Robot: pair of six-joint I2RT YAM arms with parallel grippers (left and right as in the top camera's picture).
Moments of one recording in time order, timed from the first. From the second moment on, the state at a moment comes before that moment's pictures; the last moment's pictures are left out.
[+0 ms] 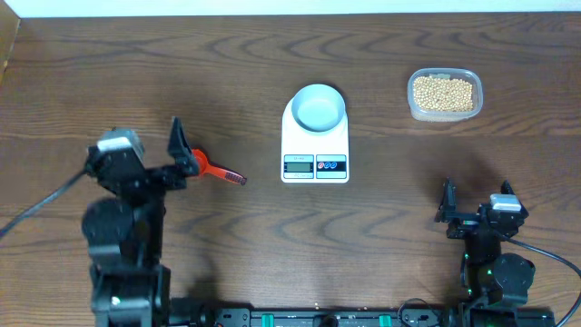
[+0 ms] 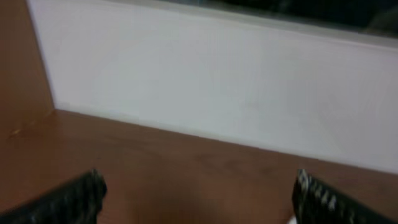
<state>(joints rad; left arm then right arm) 0.04 0.63 0.72 -0.21 -0.05 -0.16 -0.09 0.01 0.01 -0.07 -0.02 -0.01</state>
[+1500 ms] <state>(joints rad) 0.04 1.57 1.21 -1.05 0.05 -0.46 -0.09 0.01 0.01 -0.07 -0.02 -0.01</state>
